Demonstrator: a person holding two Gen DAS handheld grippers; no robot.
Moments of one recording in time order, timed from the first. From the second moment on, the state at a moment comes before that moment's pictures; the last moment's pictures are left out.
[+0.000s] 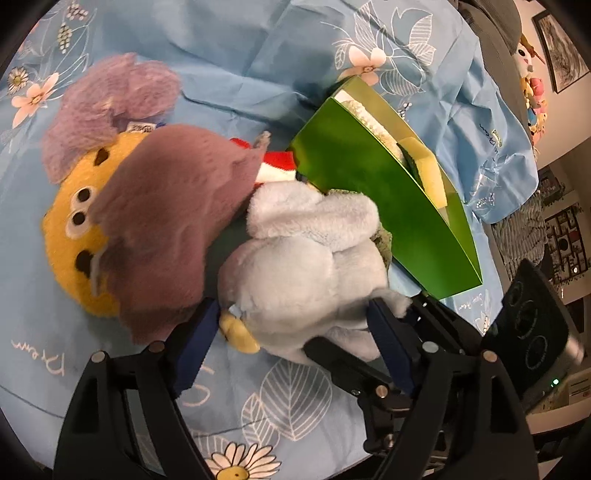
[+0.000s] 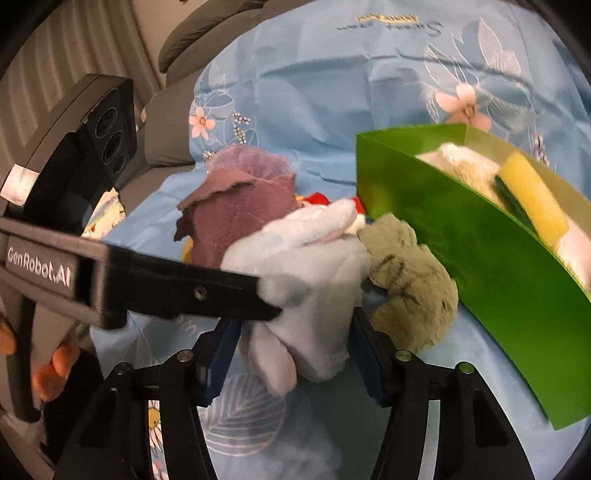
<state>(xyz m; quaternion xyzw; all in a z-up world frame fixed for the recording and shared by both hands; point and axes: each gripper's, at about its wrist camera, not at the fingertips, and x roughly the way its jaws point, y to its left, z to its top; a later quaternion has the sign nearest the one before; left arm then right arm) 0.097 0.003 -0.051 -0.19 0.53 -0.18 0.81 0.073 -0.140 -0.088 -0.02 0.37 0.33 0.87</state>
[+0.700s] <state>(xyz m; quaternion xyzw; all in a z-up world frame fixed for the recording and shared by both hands) 0.058 -0.013 -0.003 -0.09 0.46 -0.16 0.87 0.041 -0.145 -0.067 0.01 0.31 0.34 0.89</state>
